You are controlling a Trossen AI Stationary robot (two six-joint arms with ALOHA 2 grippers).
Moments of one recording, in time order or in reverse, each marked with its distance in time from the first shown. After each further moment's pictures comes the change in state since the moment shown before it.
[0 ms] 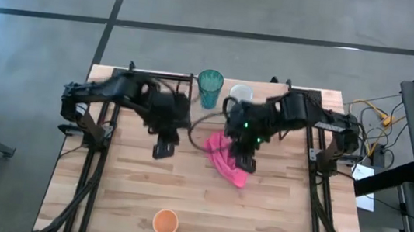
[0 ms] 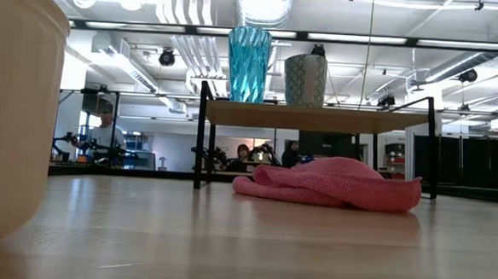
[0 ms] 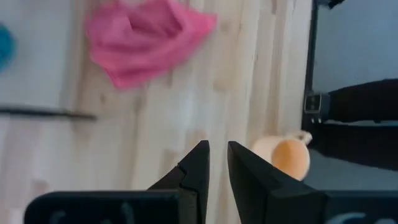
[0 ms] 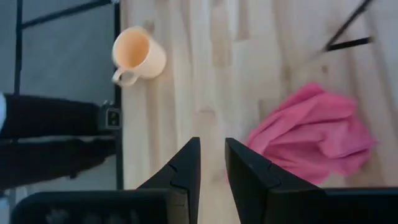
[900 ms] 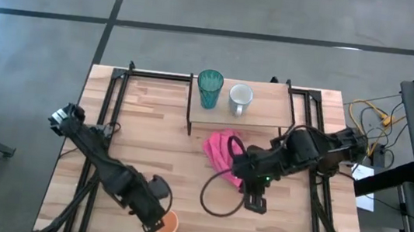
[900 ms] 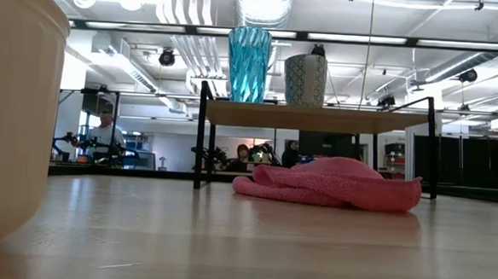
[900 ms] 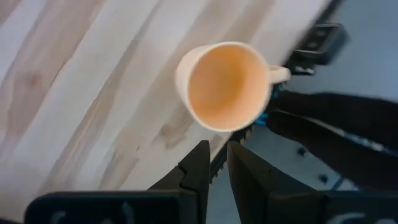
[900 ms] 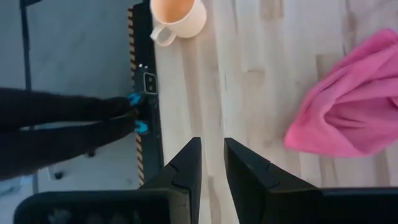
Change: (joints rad) left arm -0.560 0.003 -0.546 0.407 -0.072 -1.023; right arm 0.284 0.001 -0.022 -0.021 0.085 0.282
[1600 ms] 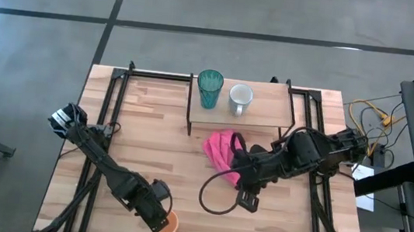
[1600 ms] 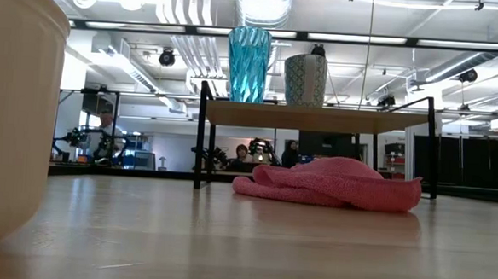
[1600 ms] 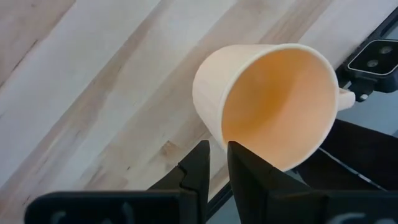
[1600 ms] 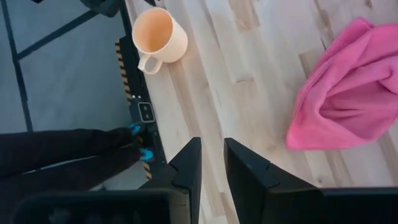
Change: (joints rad) left arm -0.009 0.001 -0.276 0.273 -0.002 -0.123; right arm 0.019 0.000 0.000 0.030 0.102 0.200
